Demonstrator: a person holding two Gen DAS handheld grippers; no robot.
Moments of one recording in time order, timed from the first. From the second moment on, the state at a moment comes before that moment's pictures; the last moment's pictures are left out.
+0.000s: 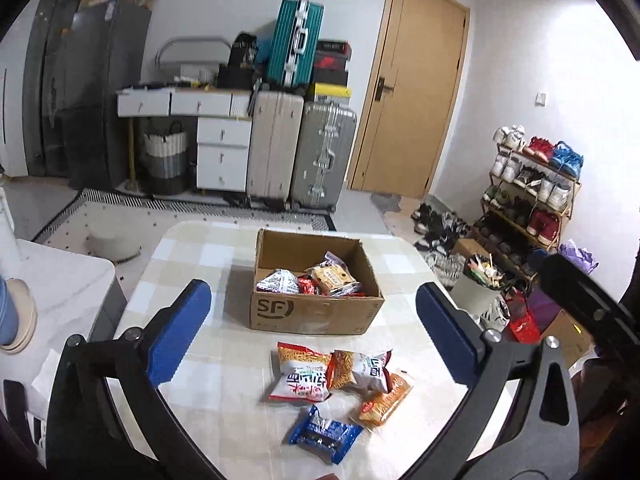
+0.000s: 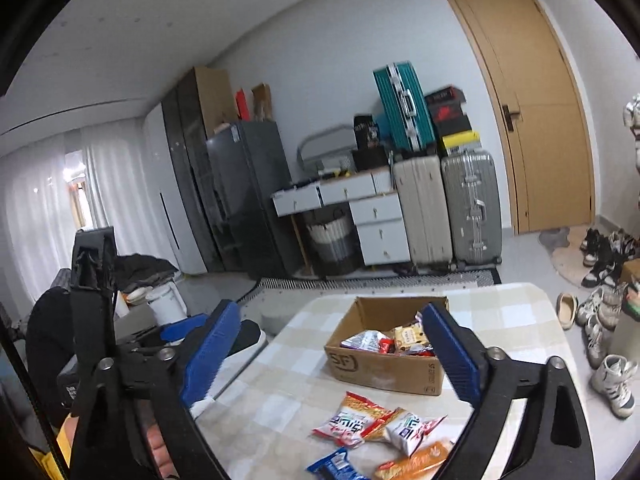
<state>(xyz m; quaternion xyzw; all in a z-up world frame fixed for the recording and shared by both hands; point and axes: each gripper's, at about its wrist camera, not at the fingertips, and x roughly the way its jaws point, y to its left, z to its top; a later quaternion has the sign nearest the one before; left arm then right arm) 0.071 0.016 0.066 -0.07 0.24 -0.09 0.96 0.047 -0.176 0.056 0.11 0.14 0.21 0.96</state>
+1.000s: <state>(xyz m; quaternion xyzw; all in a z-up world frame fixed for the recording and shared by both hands) -0.003 0.010 -0.056 -0.02 0.34 -0.11 0.94 -0.052 -0.180 -0.034 0.08 0.14 0.19 0.97</state>
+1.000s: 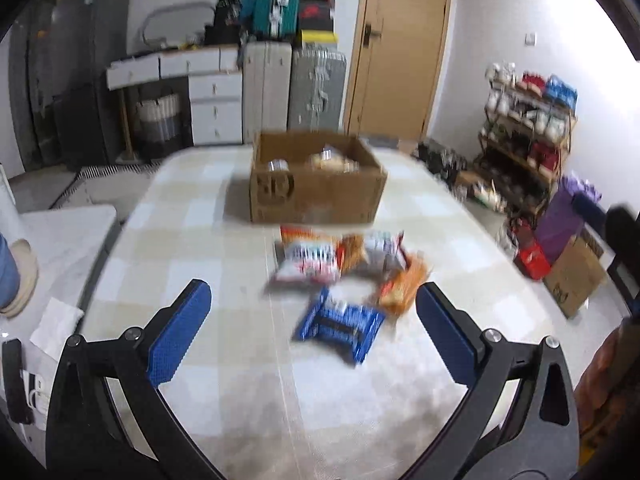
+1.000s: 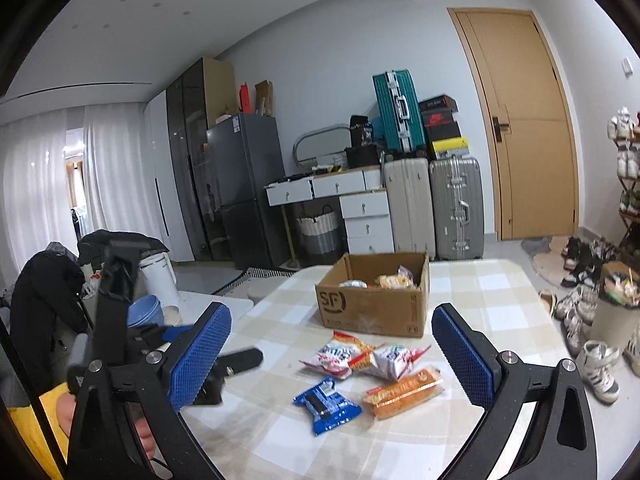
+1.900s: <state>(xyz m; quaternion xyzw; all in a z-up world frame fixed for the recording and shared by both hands) 0.128 -0.055 -0.210 0.01 0.49 -0.16 0.86 0.045 -0.215 -0.151 0.16 0.27 0.19 0.93</state>
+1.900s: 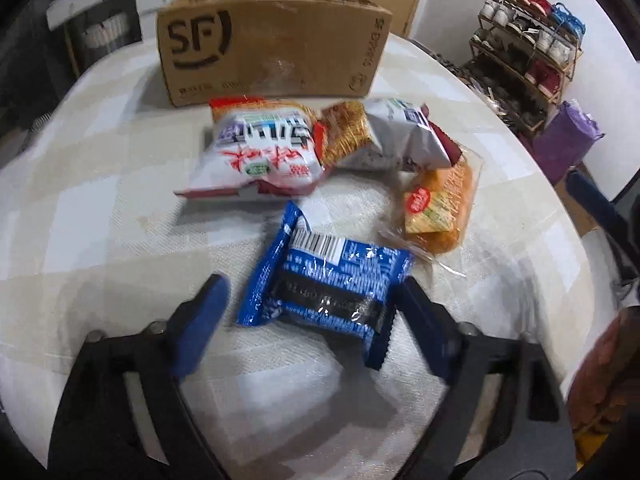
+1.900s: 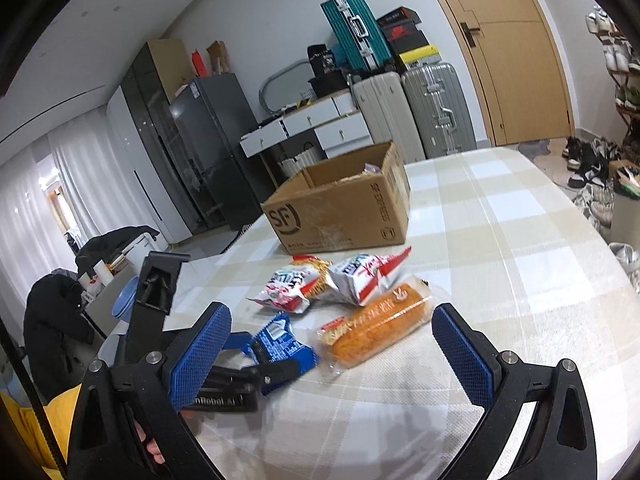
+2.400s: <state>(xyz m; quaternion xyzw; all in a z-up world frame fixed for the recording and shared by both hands) 0.121 -0.044 -0.197 -0.01 0.46 -0.18 0.87 0.058 -0.213 -0.166 0.16 0.33 0.14 0.92</state>
